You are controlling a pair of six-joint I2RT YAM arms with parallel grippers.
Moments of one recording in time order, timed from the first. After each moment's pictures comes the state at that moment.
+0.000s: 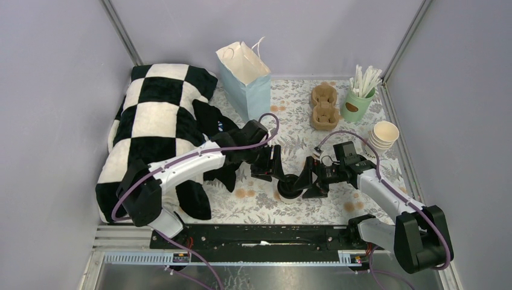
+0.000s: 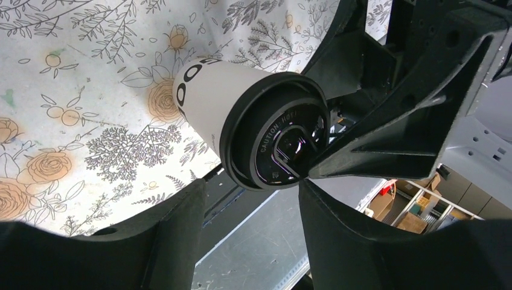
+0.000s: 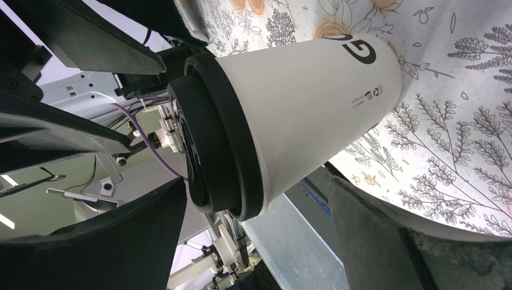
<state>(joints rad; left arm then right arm) -0.86 1.53 1.18 -0.57 0.43 -0.79 0.26 1.12 0.53 -0.52 -0.94 0.54</state>
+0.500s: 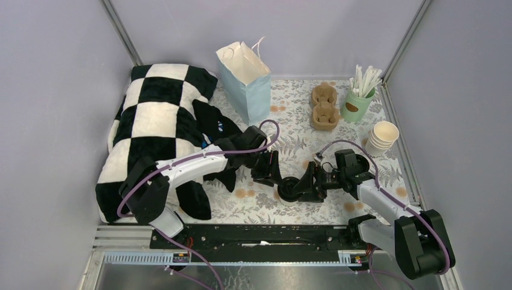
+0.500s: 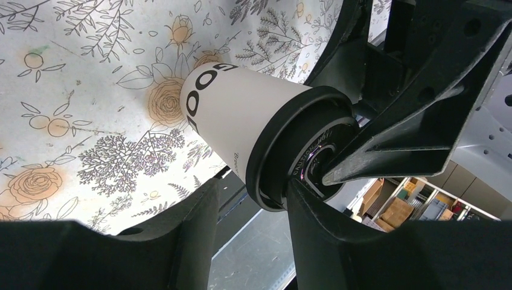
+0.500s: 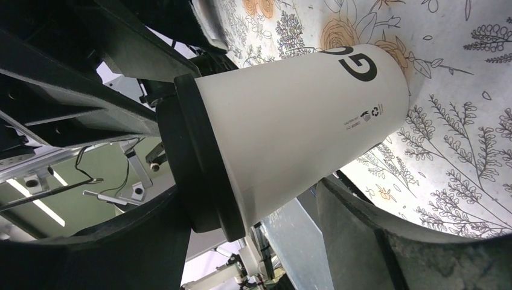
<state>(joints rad) -0.85 1.57 1.07 -0.45 0.50 -0.80 0.27 1.09 0.37 -0.26 -0.99 0.73</state>
